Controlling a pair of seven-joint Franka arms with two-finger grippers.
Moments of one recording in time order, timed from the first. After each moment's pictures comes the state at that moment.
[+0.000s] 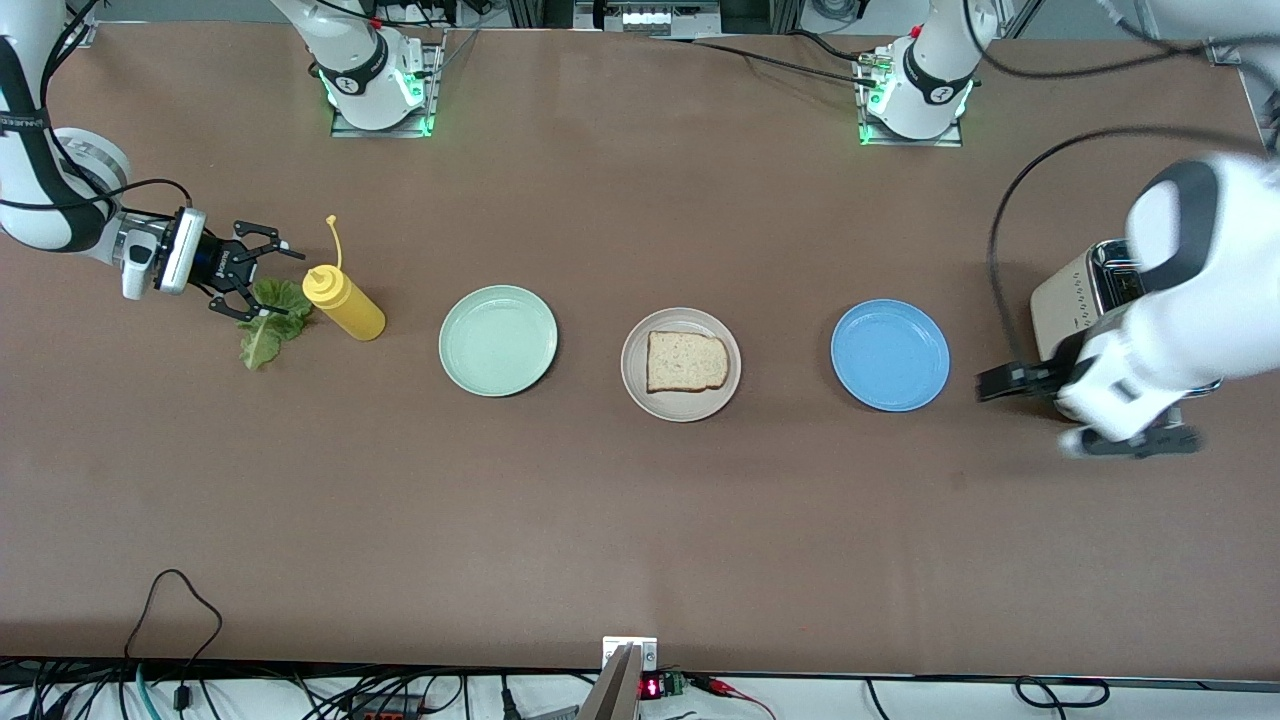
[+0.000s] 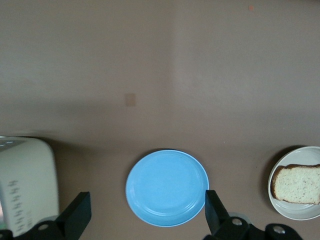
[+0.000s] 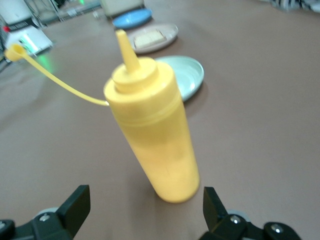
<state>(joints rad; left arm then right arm) -0.05 0.33 0.01 -1.44 -0.07 1.77 -0.11 -0.42 0.31 -0.07 -2.31 0.96 1.87 -2.38</state>
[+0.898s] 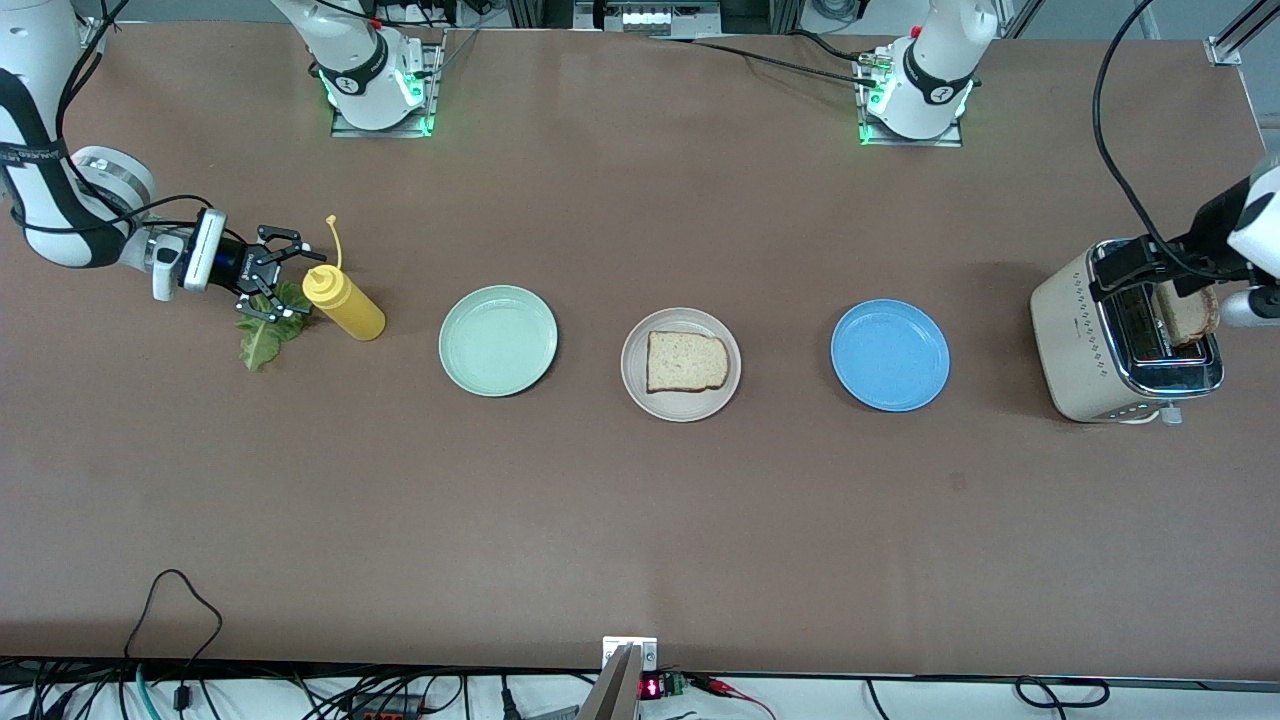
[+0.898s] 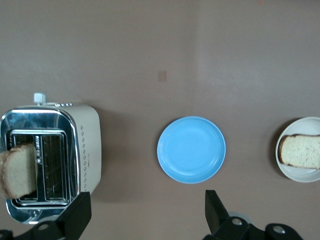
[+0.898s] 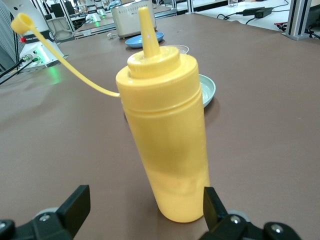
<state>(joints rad) -0.04 0.06 0.07 -1.59 -0.04 1.64 -0.05 -0.43 0.42 -0.07 -2.31 1.04 1.82 -2.56</state>
